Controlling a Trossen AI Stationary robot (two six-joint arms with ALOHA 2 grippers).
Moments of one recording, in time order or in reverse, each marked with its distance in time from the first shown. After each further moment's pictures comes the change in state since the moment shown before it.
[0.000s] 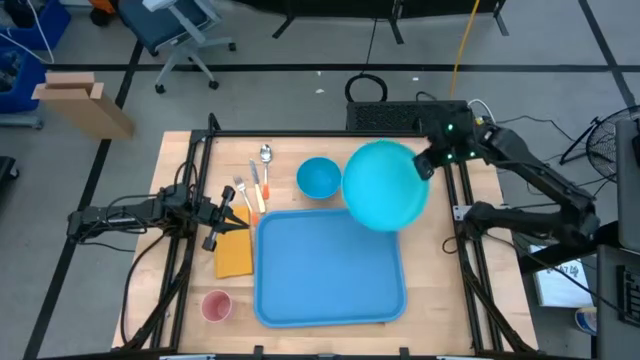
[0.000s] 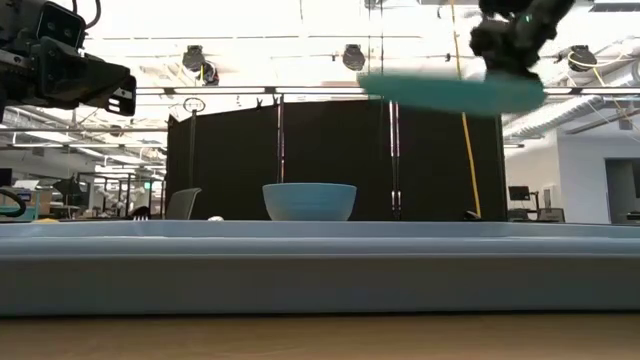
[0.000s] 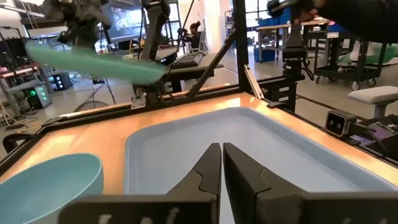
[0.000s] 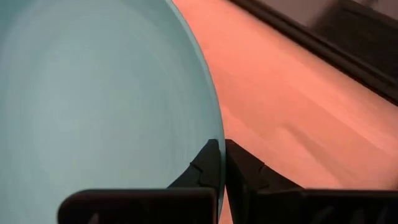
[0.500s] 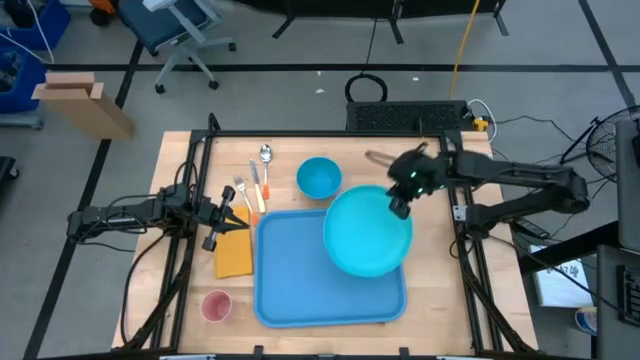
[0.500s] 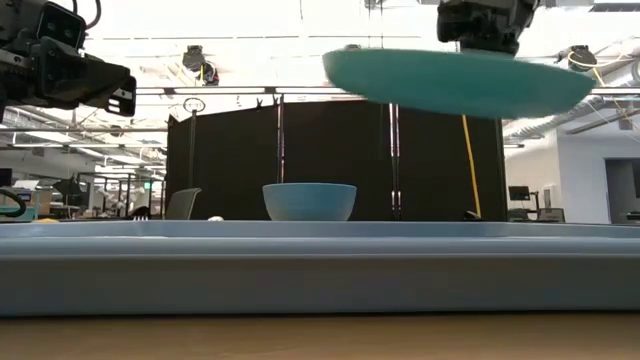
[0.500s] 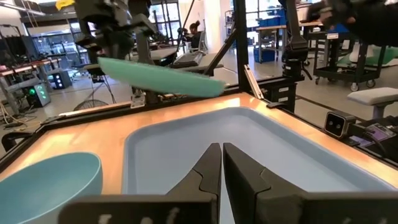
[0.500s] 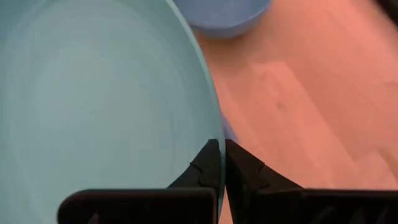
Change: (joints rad) left arm 0.000 0.000 0.000 -0.001 0.000 -0.011; right arm 0.545 0.195 0.002 0.082 0.211 0.150
